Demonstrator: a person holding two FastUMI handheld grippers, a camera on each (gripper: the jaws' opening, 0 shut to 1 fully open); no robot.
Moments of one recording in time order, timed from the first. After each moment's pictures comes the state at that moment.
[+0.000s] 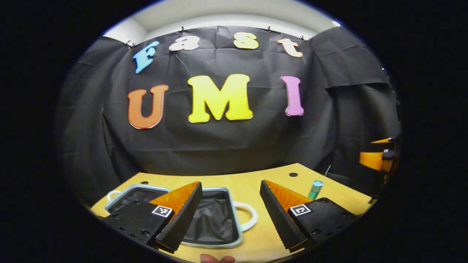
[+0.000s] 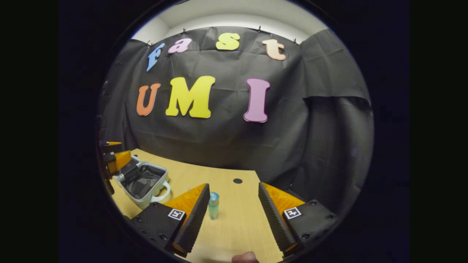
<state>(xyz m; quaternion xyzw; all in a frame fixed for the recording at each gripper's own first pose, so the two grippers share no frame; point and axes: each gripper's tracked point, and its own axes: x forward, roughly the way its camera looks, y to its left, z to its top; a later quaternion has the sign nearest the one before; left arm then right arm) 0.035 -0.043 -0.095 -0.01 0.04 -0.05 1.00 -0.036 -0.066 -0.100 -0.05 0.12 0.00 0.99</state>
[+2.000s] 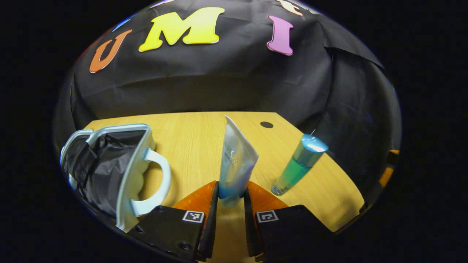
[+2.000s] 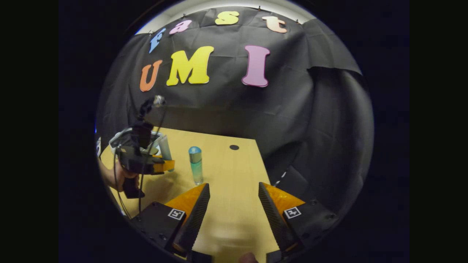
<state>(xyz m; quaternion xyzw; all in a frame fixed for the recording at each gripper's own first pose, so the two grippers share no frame) 0.067 -0.127 -0.228 -0.04 0.24 -0.11 0.96 -0.043 -0.107 -0.198 -0.04 0.22 0.05 0.97</state>
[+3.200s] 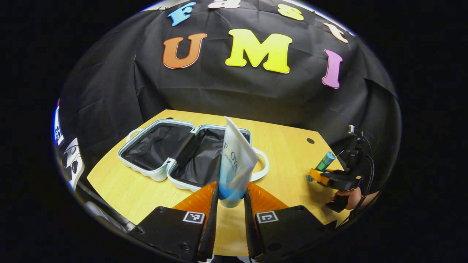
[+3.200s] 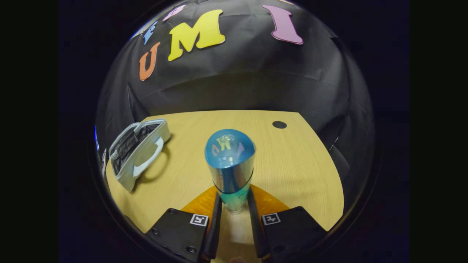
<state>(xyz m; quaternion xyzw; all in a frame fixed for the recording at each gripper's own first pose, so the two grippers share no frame) -0.074 0.062 -0.161 -0.10 0.27 0.07 0.95 0.082 -0.003 -0.316 0.02 0.33 0.11 0.94</state>
